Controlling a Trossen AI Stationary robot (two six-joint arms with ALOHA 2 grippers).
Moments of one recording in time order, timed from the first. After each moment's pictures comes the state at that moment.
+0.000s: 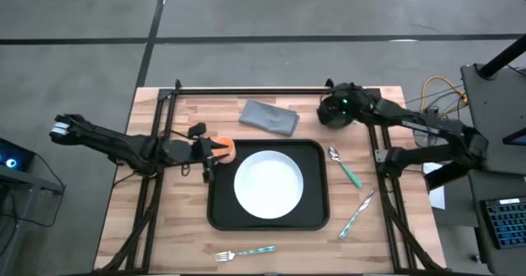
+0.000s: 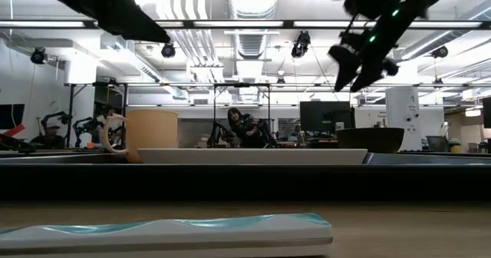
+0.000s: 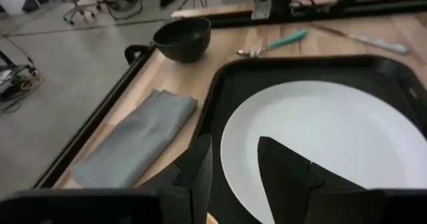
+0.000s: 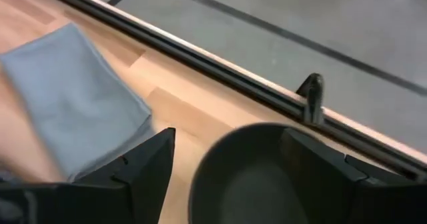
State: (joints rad) left arm -0.21 0.85 0.59 -0.13 -0.48 -0.02; right arm -0.54 1.15 0.79 -0.41 0.39 0.35
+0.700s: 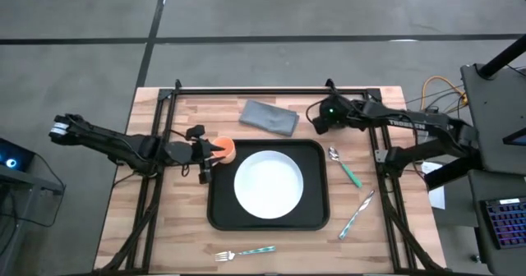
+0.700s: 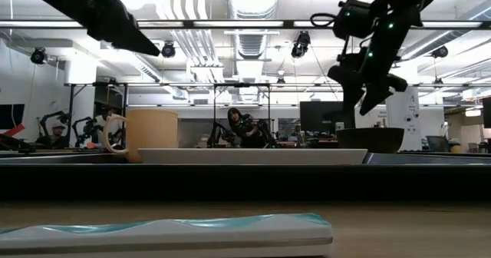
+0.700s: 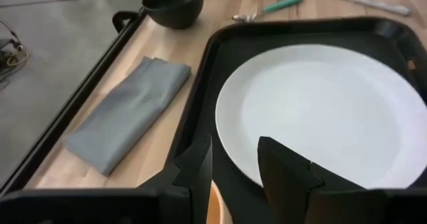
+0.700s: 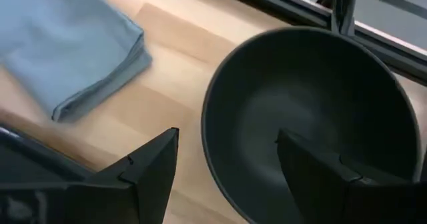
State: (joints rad) left arm -0.21 0.84 0.59 -0.27 -0.45 -0.07; right arm -0.47 1.25 0.79 -0.60 0.36 0.55
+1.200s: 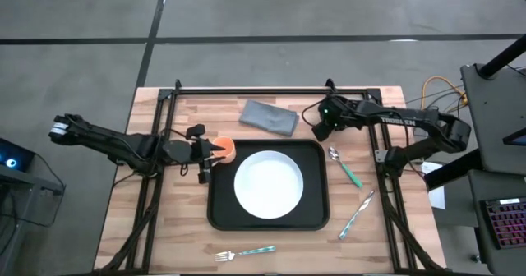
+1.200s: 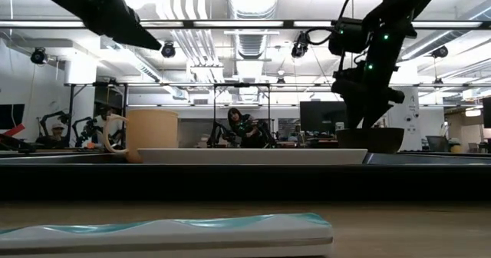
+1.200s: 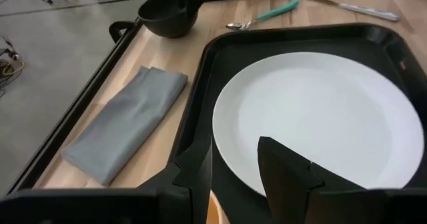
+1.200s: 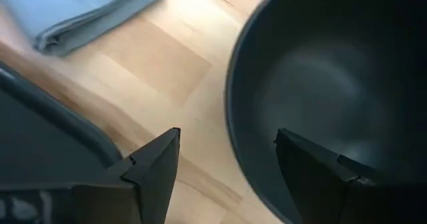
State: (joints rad) left arm -0.21 0.84 0.62 -0.27 -0.43 -0.04; right arm -0.50 1.36 0.79 -0.62 0.22 0.44
